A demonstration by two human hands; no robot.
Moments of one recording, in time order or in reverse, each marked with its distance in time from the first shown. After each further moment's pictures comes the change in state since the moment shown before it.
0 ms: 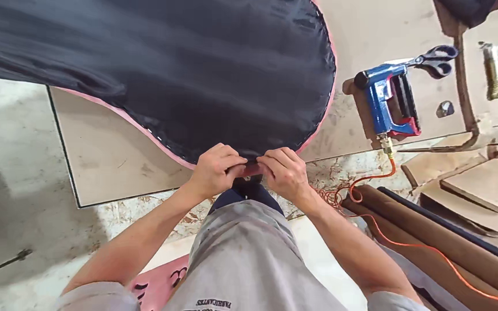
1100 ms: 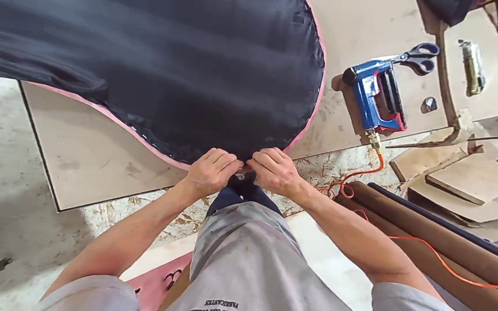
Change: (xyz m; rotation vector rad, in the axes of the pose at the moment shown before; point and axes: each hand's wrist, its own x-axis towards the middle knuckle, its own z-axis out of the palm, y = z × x) left_hand -0.008 -0.009 0.029 0.329 0.121 0.386; right_hand -0.008 0.017 0.002 -0.032 0.000 -0.326
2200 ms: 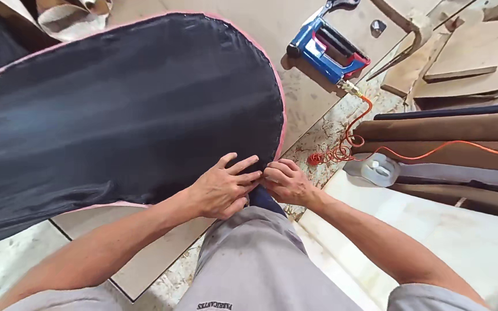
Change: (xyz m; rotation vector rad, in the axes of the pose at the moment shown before) left_hand 0.090 -0.058 -0.047 -0.269 -0.846 0.626; right_hand -0.028 -0.059 0.013 -0.253 0.067 0.322
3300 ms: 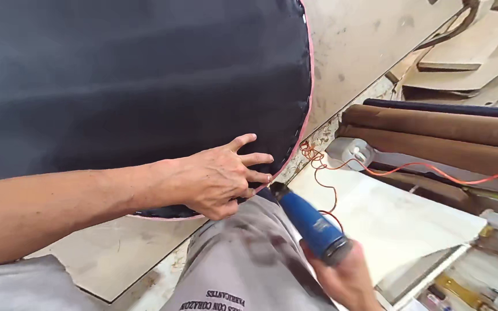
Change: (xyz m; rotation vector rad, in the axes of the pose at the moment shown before) left_hand 0.019 -0.061 -0.011 -0.204 -0.179 0.337; right_hand 0.014 -0.127 -0.112 0.381 -0.153 1.209
